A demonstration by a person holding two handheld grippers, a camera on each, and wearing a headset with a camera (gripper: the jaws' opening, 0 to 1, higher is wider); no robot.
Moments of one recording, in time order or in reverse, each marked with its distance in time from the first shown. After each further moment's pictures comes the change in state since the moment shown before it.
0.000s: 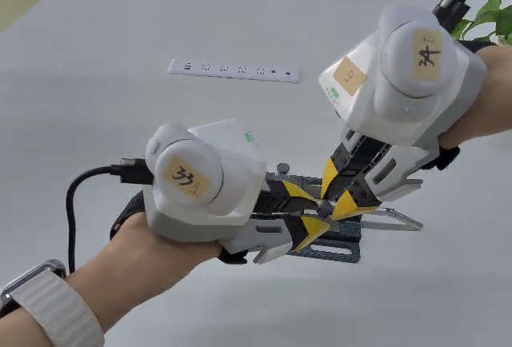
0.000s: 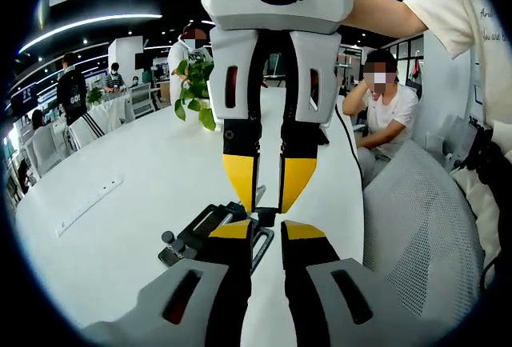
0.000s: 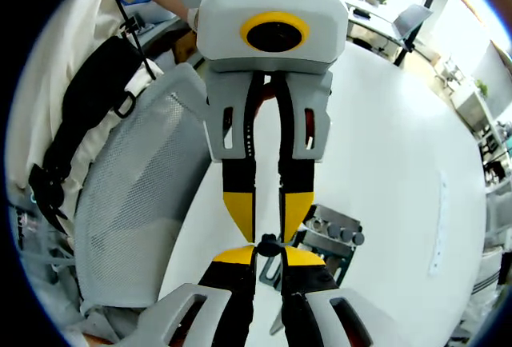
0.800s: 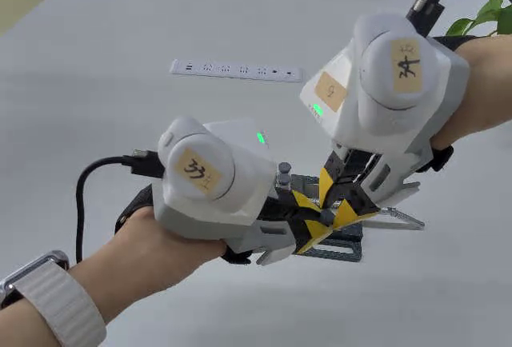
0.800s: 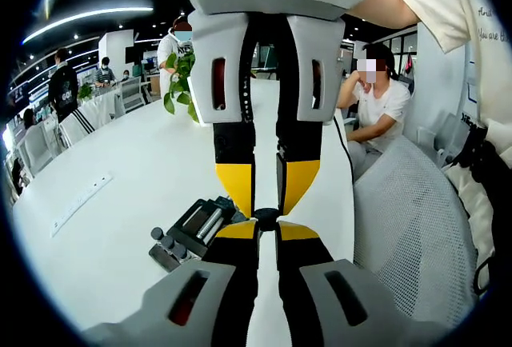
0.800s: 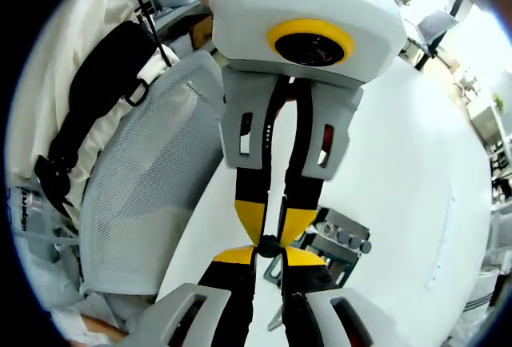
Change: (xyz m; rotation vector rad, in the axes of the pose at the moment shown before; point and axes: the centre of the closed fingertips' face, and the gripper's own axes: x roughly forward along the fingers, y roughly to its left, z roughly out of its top) left arm 0.002 -0.011 -0.004 -0.006 0.039 -0.051; right arm 0.003 0.009 0.004 -0.078 0.062 0.056
